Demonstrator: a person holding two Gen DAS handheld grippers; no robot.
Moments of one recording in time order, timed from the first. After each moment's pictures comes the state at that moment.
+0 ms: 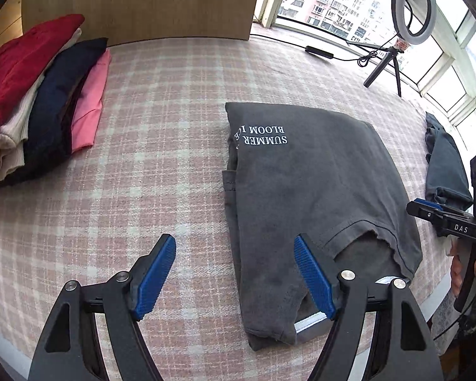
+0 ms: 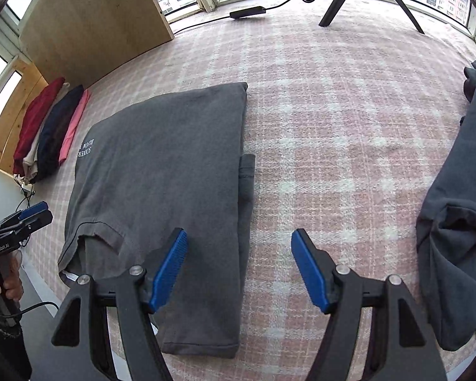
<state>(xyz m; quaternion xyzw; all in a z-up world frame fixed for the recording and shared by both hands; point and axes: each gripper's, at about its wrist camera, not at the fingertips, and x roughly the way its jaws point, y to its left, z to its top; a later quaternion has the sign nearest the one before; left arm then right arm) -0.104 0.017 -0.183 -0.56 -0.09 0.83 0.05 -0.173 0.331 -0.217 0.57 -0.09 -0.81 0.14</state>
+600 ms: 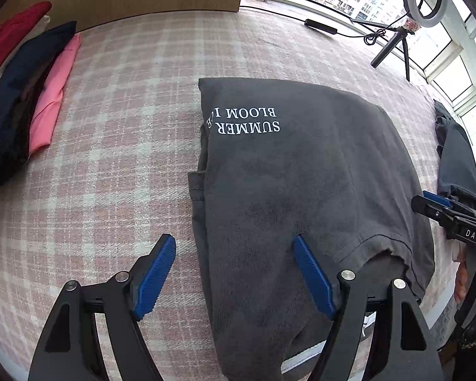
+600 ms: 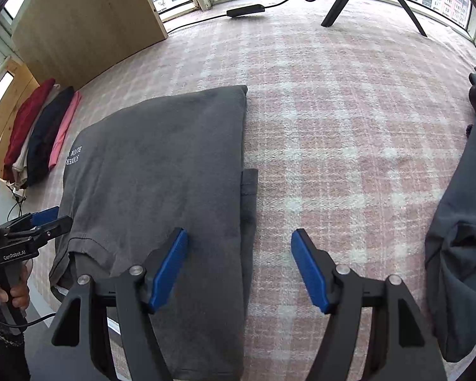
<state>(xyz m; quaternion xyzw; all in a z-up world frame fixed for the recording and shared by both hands) -0.136 0.061 -0.220 -0.59 -0.06 0.80 0.06 -0.187 0.315 -0.228 0.57 -0.07 -0.81 0.12</state>
